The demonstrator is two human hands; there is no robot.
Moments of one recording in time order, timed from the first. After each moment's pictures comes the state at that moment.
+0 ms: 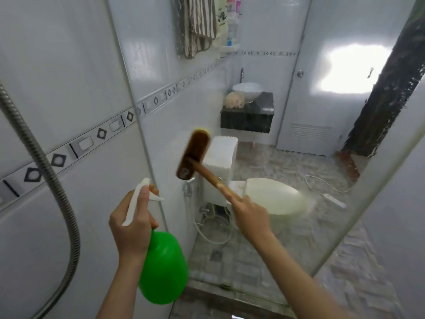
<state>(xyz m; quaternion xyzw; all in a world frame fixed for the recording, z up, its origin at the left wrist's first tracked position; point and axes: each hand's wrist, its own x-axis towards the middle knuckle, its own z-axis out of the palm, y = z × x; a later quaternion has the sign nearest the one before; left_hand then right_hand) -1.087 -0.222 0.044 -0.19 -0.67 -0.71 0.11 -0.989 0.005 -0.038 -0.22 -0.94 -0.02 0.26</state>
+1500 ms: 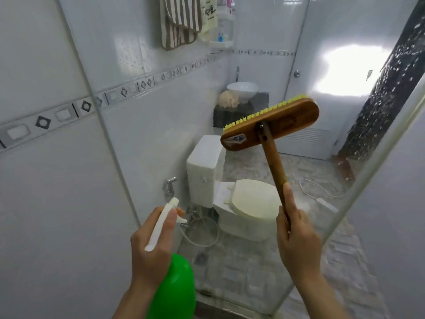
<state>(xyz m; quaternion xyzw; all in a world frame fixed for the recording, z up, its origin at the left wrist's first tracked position) -0.998 -0.137 0.003 -0.28 -0.71 -0.64 0.06 -0.849 0.074 -0.023 -0.29 -0.84 0.11 0.45</state>
